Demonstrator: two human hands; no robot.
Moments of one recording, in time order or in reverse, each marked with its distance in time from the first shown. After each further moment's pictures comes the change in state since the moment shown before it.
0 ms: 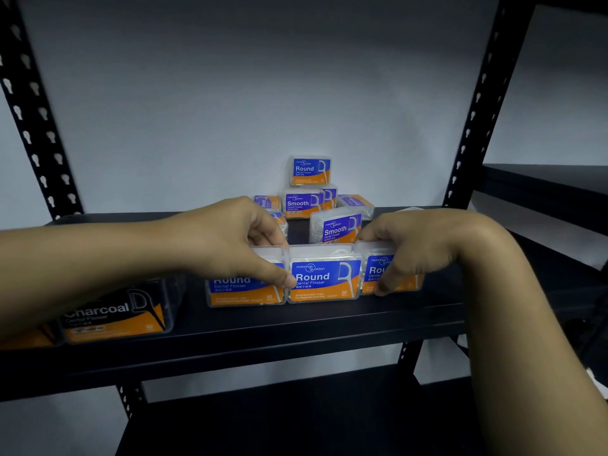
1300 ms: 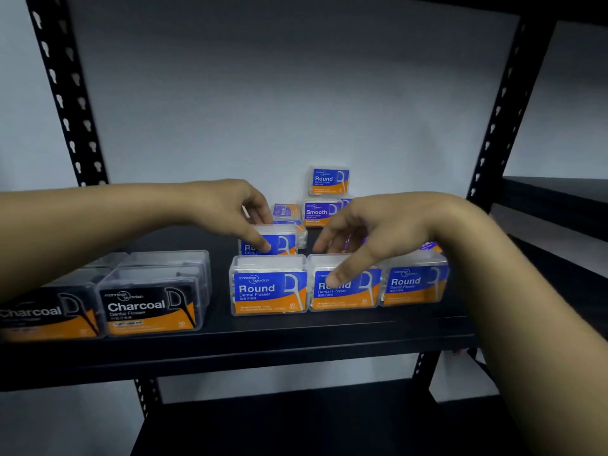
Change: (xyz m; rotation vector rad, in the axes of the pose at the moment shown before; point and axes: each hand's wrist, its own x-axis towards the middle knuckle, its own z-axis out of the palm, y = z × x) left_hand 0.042 -0.053 -0.051 0.182 0.026 -0.035; right_hand 0.024 -0.043 -0.022 0.087 -0.041 -0.284
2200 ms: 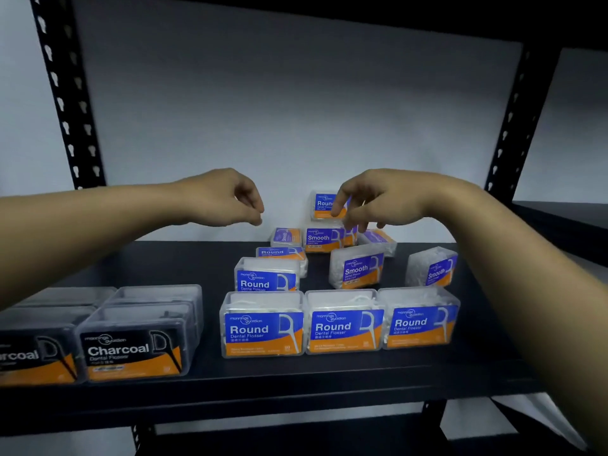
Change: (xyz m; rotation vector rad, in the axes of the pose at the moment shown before) left_hand 0.025 -0.009 -0.034 -0.116 0.270 -0.059; right_hand 0.042 0.042 -0.063 -0.059 0.289 -0.012
